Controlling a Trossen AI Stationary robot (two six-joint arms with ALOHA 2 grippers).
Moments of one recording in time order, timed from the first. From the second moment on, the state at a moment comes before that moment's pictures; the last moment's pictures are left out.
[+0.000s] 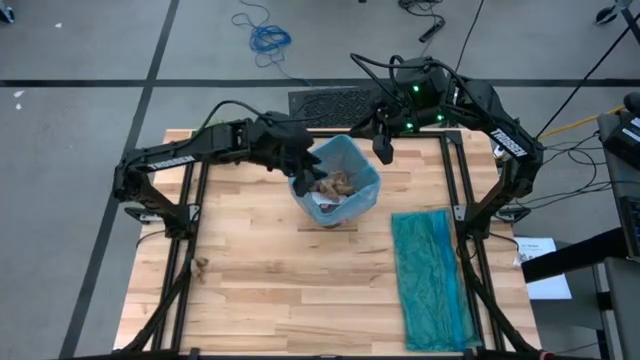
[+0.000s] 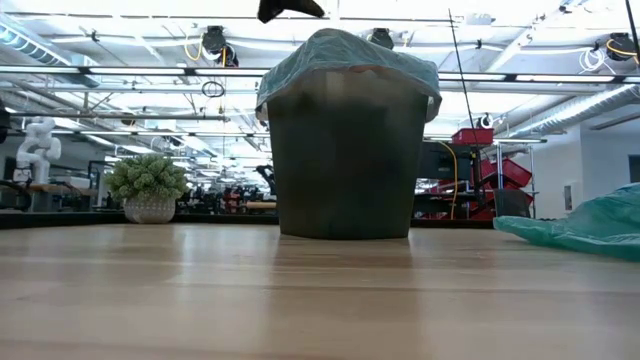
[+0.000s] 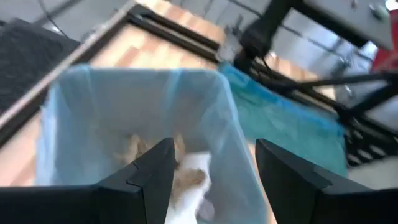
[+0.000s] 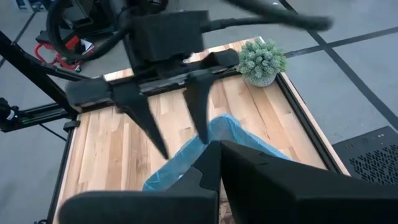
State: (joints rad) left arm 0.18 1.51 1.69 -0.78 0.10 -0.30; right arm -0.32 1.62 2.23 -1.16 -0.21 0.07
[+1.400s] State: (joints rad) left arm -0.48 1.51 1.01 -1.39 0.53 -1.38; right arm -0.32 1.62 2.23 -1.15 -0.22 0.06
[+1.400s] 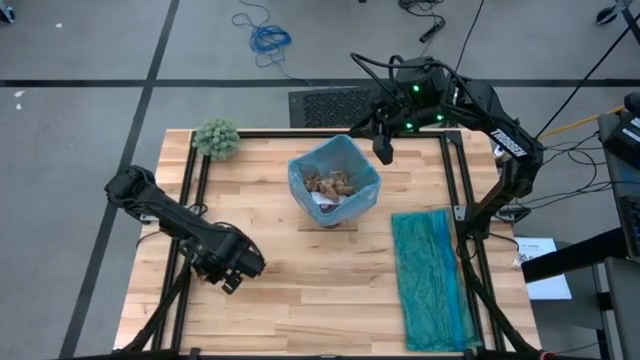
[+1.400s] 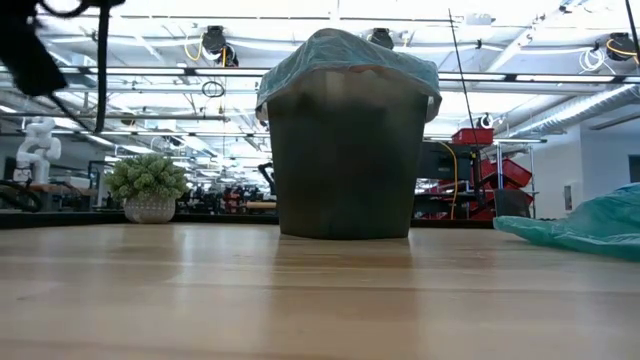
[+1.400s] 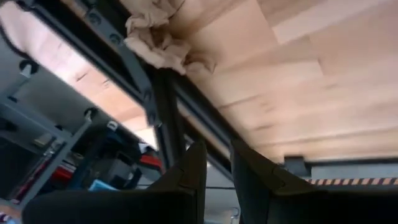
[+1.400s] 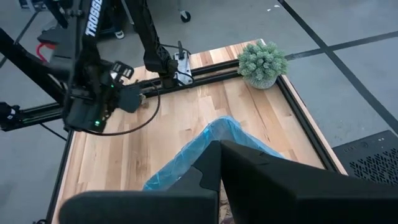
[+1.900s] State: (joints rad) left arm -0.49 1.51 0.73 -1.25 0.55 -1.42; right arm -0.32 1.62 2.23 -1.16 -0.25 0.07
